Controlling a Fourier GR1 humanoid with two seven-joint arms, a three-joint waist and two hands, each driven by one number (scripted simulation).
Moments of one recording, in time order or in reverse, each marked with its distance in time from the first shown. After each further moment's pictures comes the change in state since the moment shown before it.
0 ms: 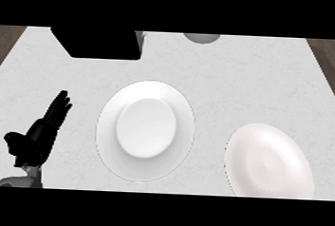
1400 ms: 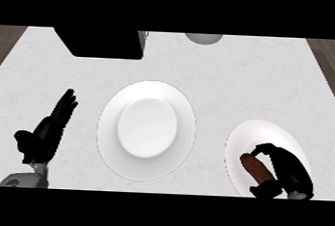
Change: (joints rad) left arm -0.026 0.005 -0.045 0.035 0.007 0.030 -0.027; right arm -0.638 -0.048 -0.270 0.694 -0.558 0.460 0.021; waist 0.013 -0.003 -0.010
